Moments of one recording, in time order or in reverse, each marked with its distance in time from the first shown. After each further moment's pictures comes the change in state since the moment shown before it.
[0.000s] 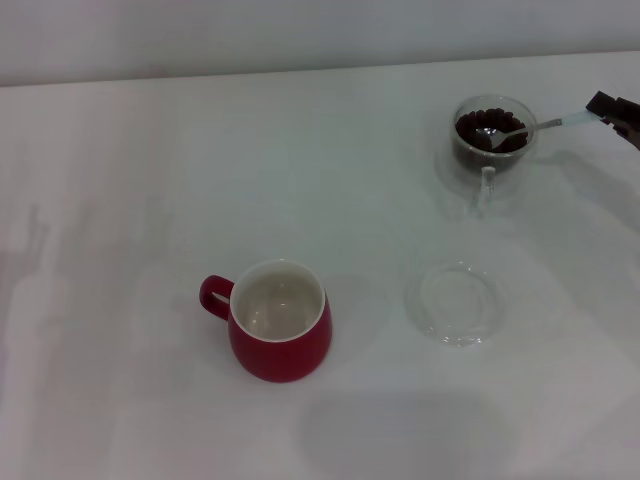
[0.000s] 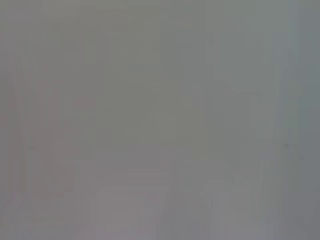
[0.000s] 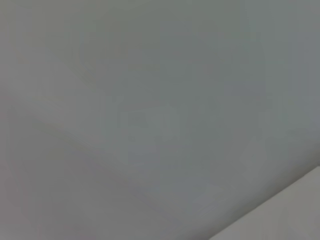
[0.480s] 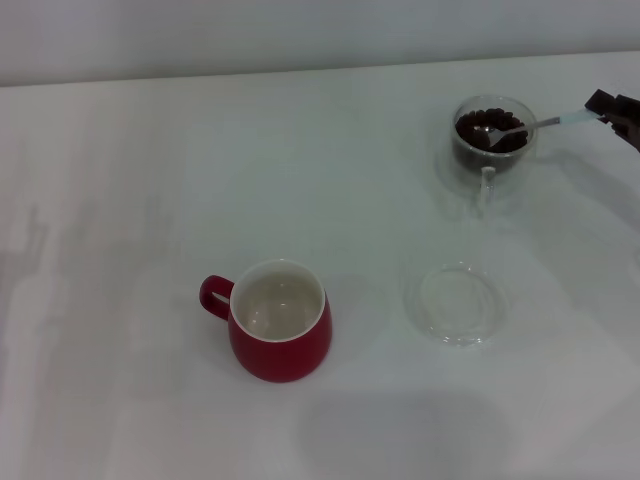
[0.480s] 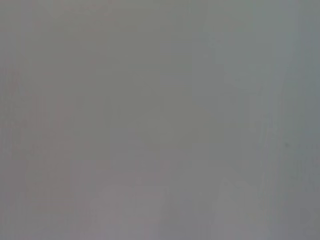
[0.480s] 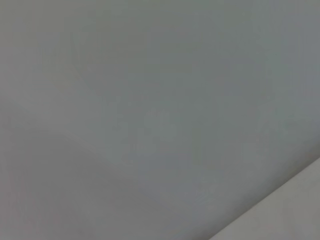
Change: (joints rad) left arm 0.002 0.000 0.000 0.000 0.000 0.000 -0.002; right arm 0.005 -0.006 0.000 0.001 -0.011 -0.002 0.070
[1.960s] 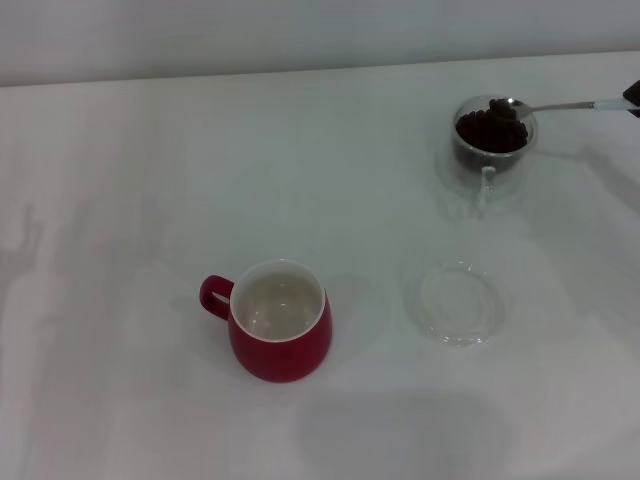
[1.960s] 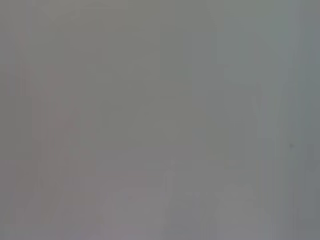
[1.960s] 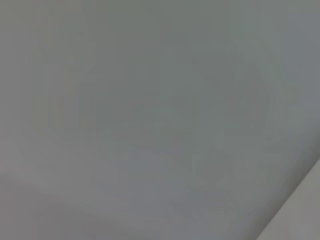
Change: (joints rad) left arm -0.006 0.002 0.000 -0.013 -0.008 0.000 0.003; right arm -0.026 0.027 0.134 0.056 0.015 -0.075 0.097
